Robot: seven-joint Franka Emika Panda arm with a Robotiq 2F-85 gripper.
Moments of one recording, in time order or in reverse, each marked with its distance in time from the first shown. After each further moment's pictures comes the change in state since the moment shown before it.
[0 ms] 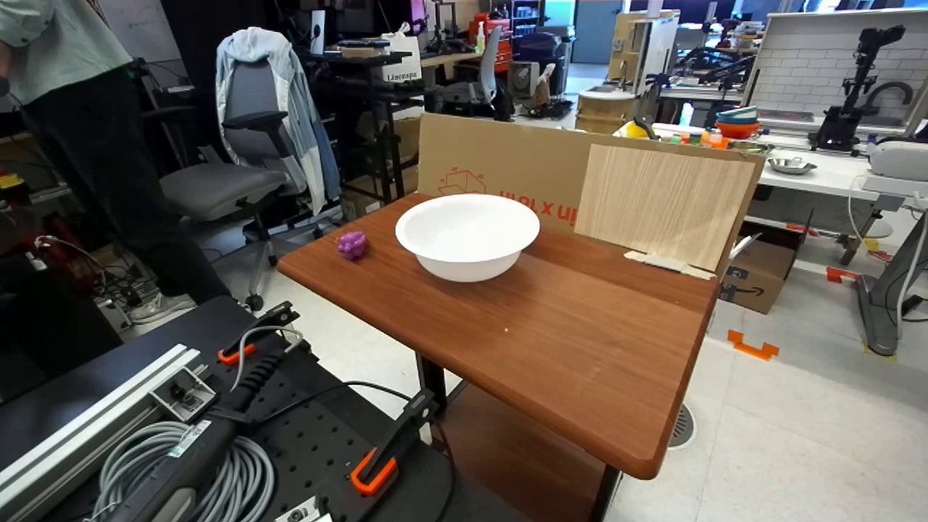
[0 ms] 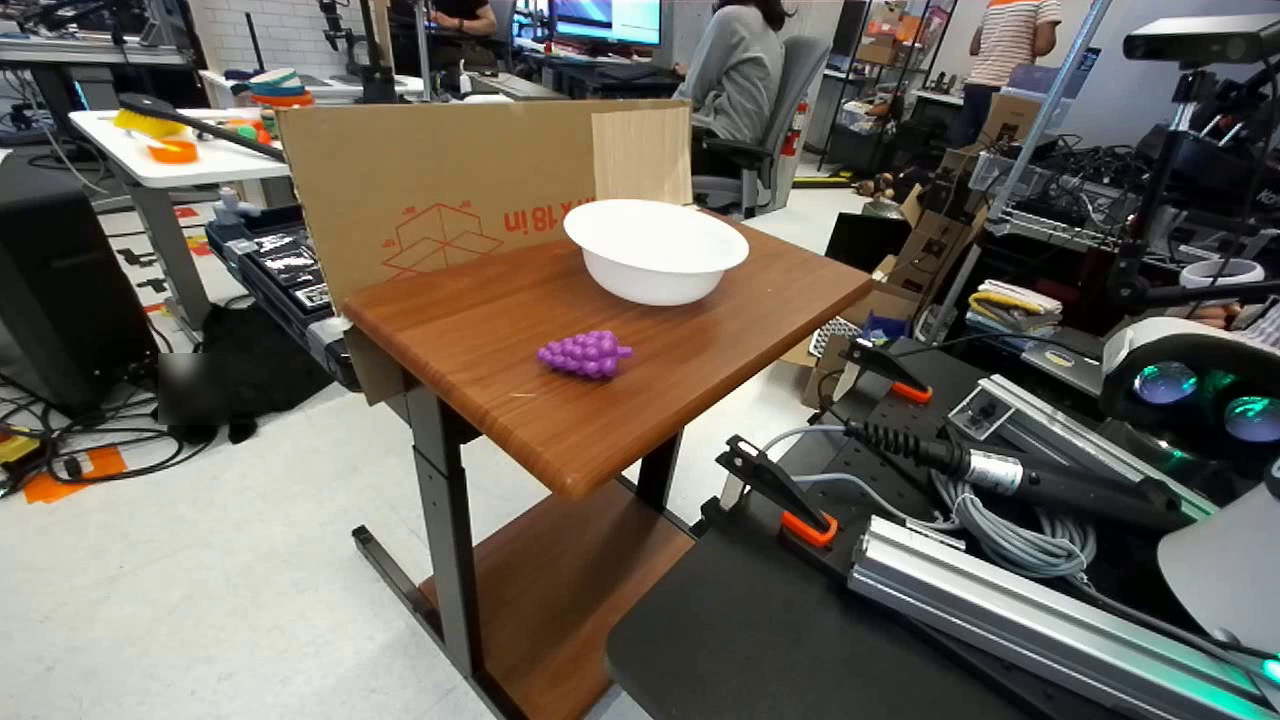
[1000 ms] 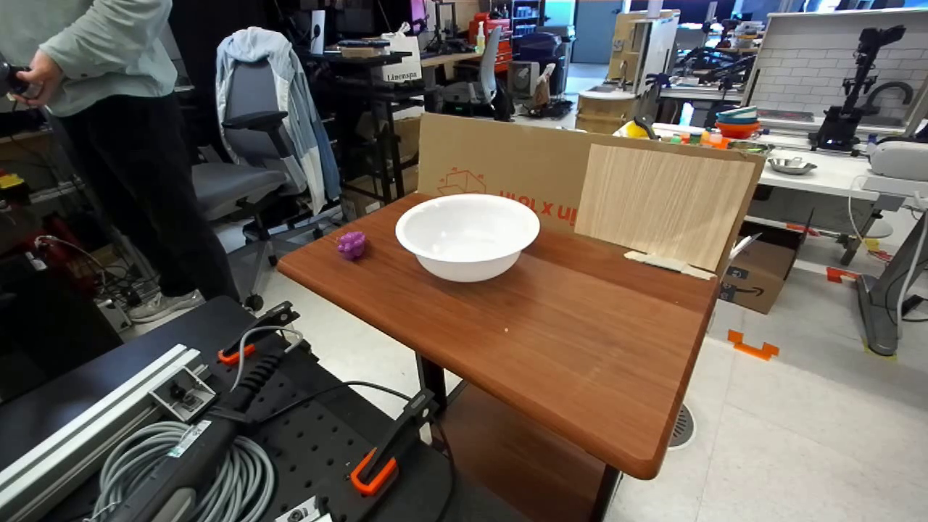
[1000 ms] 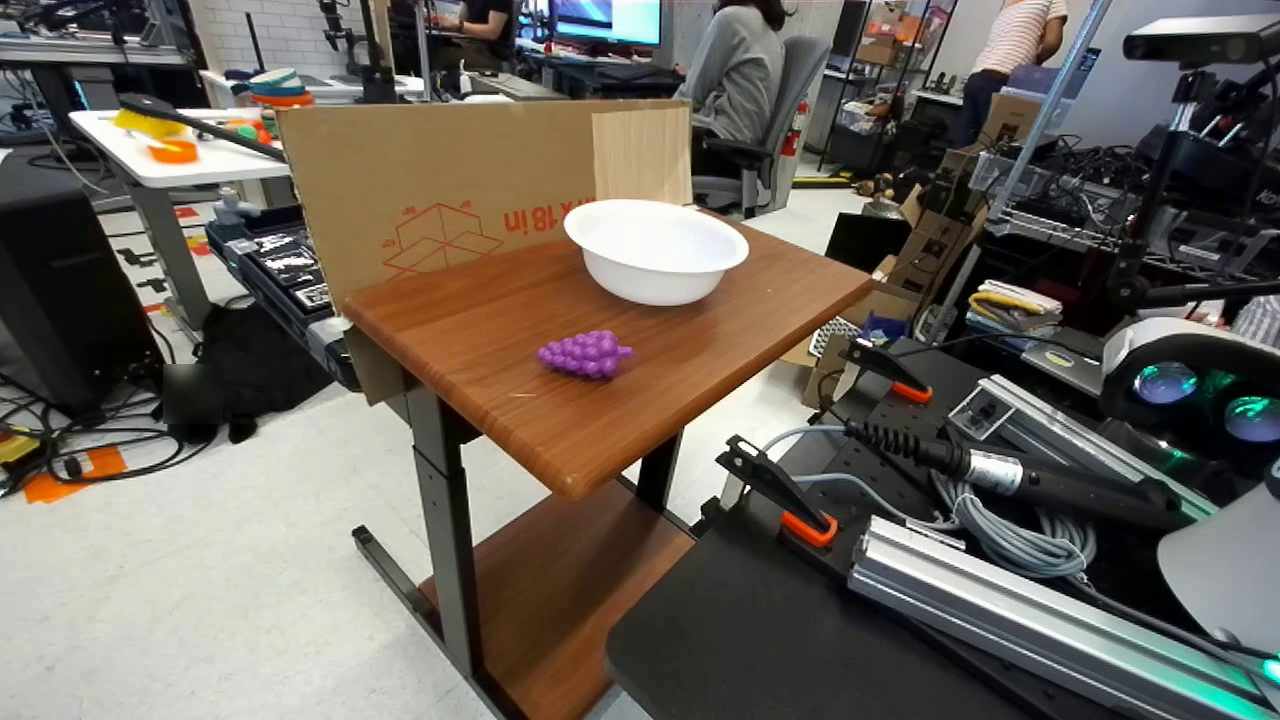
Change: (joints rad) arm 0.314 0.288 -0.017 0.155 0.131 0.024 -0.559
